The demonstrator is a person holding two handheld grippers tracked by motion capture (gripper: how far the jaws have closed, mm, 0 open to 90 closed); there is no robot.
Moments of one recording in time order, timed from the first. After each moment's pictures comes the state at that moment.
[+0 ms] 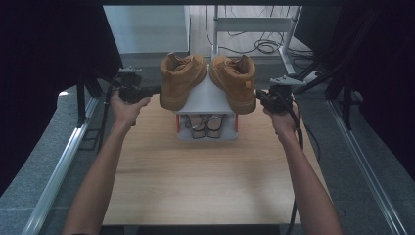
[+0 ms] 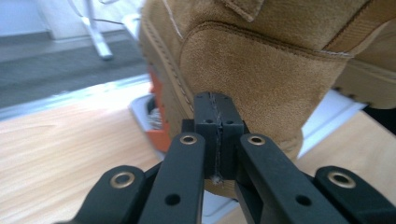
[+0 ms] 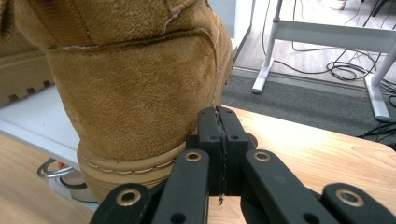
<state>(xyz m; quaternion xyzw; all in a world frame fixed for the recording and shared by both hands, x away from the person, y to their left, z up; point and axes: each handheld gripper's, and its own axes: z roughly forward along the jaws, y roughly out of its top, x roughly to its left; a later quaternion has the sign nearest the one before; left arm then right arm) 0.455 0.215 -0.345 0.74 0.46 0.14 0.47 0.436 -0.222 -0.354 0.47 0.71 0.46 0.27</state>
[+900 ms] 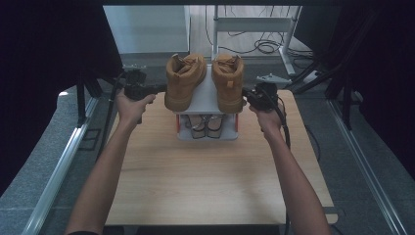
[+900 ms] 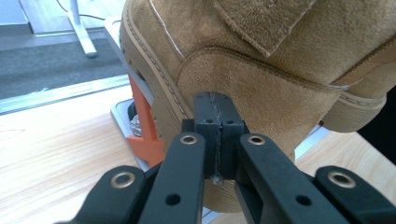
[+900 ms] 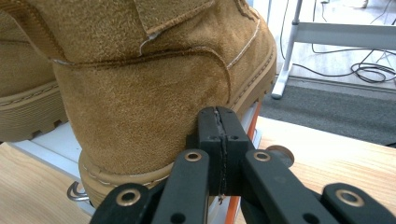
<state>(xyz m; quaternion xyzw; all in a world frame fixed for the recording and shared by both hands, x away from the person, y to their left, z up) 0.463 0.204 -0.341 0.73 0.47 0.12 0.48 0.448 -0.187 -0.359 0.46 0.70 0.48 0.25</state>
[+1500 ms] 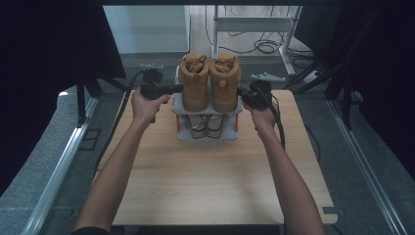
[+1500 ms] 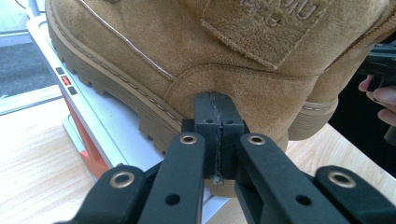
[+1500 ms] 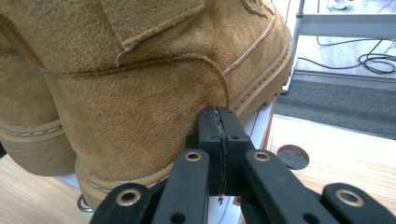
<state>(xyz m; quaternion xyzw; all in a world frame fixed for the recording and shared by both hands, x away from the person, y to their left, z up) 0.469 0.164 -0.342 0.75 0.43 0.08 0.49 0.454 -0.173 -0.360 0.48 0.69 0.48 0.23</state>
